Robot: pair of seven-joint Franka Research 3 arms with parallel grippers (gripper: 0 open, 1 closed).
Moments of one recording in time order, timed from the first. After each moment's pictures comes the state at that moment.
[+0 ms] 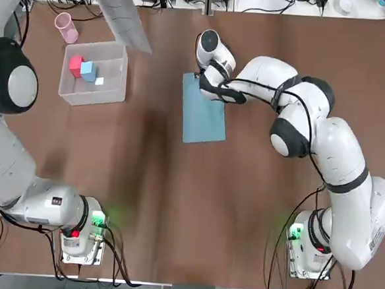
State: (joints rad) left arm -0.08 0.25 -0.08 -1.37 -0.13 1.63 -1.45; right arm 0.81 1.02 -0.11 -1.19 -0.26 2.56 2.41
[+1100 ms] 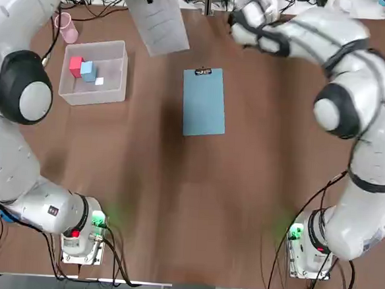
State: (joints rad) left arm -0.34 0.29 -0.09 -1.39 -0.13 1.79 -2.05; right arm 0.41 0.57 0.08 -1.46 -0.17 2.17 1.19
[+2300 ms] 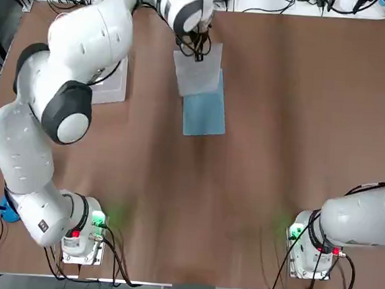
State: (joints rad) left arm -0.74 0.49 -0.09 -1.44 0.13 1.96 -2.59; right arm -0.02 0.01 0.11 -1.58 -0.04 1.55 0.20
